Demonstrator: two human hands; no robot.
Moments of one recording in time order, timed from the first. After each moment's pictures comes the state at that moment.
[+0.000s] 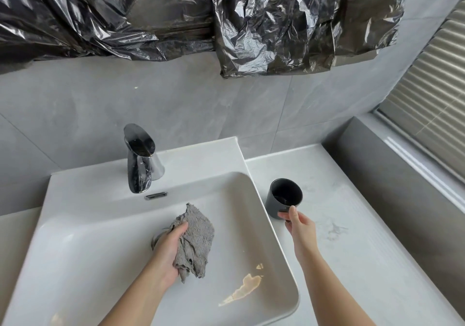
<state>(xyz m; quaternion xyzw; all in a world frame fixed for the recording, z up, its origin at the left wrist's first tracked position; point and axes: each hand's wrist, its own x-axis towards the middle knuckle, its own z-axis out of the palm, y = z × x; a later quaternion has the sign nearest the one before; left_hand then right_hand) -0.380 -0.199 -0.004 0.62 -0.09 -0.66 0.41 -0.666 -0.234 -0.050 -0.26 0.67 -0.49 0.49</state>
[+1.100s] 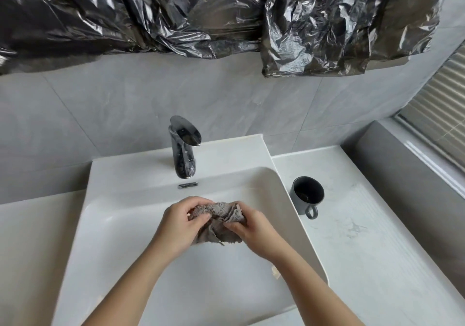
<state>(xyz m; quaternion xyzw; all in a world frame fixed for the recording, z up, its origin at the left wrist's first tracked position) -0.325 -0.181 0.071 0.62 -0.57 -0.42 0.36 -0.518 -0.201 0.038 -0.67 0.51 -0.27 0.46</state>
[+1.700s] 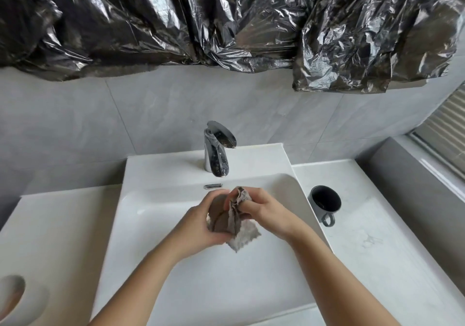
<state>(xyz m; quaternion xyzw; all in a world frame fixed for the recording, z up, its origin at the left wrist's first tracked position) -0.288 -0.163 0.079 0.54 -0.66 -0.42 0.30 -0.468 -0.203 0.117 -0.63 0.36 -0.26 0.64</state>
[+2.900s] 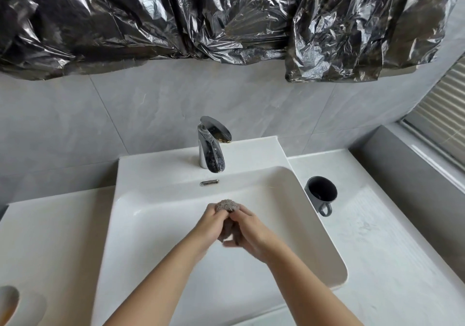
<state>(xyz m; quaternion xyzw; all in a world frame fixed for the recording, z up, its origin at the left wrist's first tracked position) -0.324 -0.176 0.056 0.61 -0.42 -0.59 0.32 -0.444 -0.180 0.052 -0.43 0.49 -0.27 0.71</state>
